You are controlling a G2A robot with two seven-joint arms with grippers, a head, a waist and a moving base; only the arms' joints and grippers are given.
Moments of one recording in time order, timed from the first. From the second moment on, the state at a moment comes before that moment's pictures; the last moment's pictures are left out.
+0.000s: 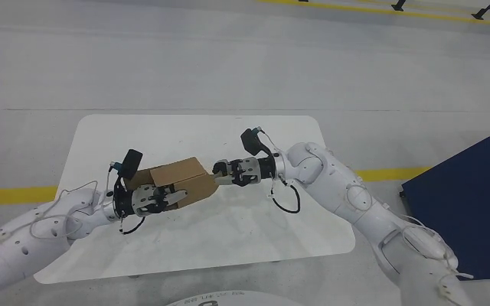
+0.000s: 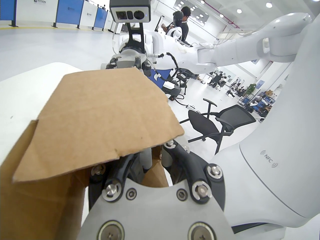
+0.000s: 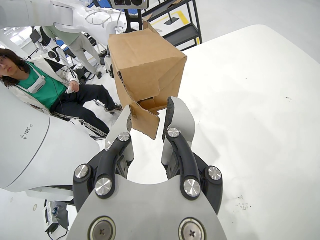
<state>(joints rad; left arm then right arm) 0.86 -0.78 -0.26 -1.43 0.48 -1.01 0.42 -0.98 -0.83 0.70 -1.40 -0.11 -1.01 0.50</state>
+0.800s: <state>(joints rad) 0.88 -0.77 -0.21 -1.53 -0.40 -1.01 0.13 -1.07 -0.80 0.81 -1.50 0.02 -1.01 0.39</state>
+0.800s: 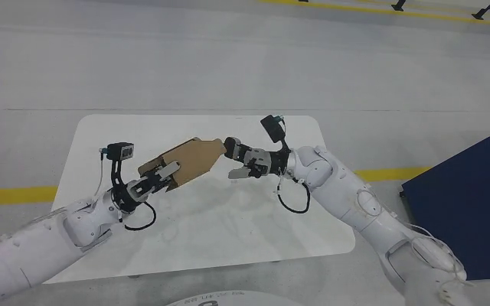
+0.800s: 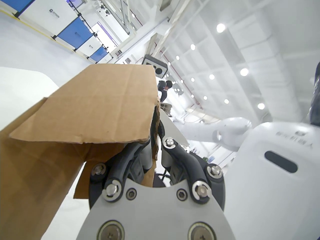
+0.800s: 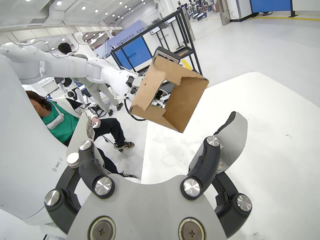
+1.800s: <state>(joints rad) 0.93 -0.86 -0.35 -1.40 -1.59 -0.76 -1.06 -1.11 -0.83 0.88 -1.50 -0.03 -0.93 0.31</state>
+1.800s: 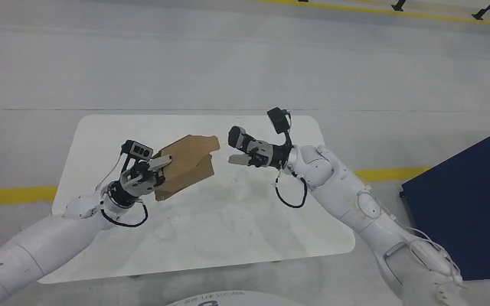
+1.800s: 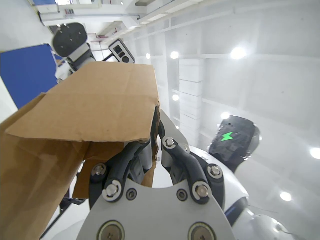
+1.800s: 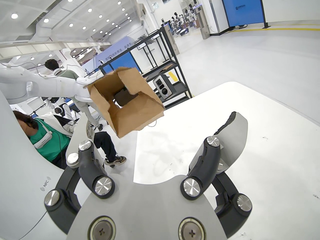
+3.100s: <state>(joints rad) 1.16 -1.08 -0.79 -1.24 -1.30 -0.56 -1.26 -1.14 -0.89 0.94 -1.46 0.03 -1.00 0.28</state>
